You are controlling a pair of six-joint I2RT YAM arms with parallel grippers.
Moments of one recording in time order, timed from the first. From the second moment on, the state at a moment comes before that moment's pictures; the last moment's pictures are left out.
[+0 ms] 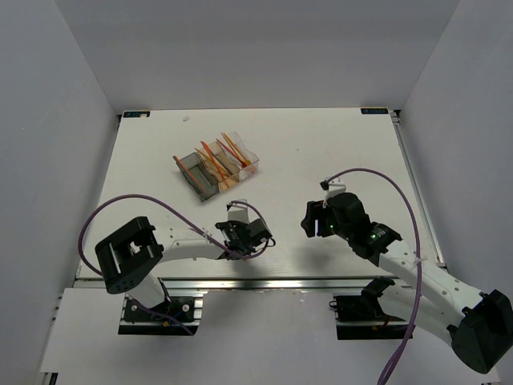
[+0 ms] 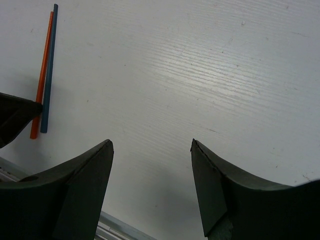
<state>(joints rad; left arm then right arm) -1.09 1.59 0.78 -0.45 -0.54 -1.10 0.67 0.89 0.55 -0.30 0.06 0.33</state>
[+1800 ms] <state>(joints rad) -0.74 1.43 1.14 -0.81 -0.80 -0.99 0.67 0.95 0.54 -0.29 0.04 0.33</state>
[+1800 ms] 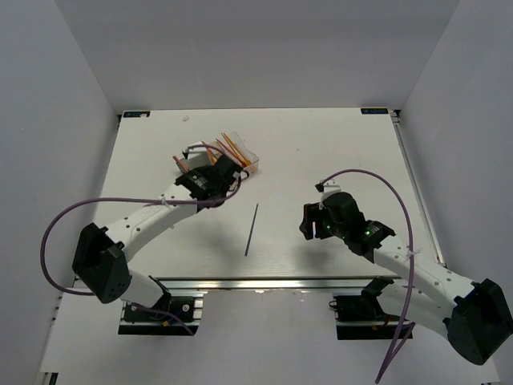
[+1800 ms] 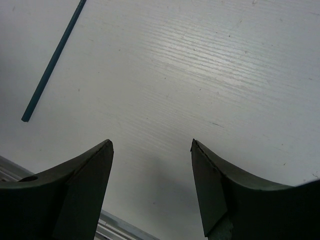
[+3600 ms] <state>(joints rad) -0.86 1.53 1.00 -0.50 -0.40 -0.71 0.67 0.94 0.55 -0.33 0.14 0.35</state>
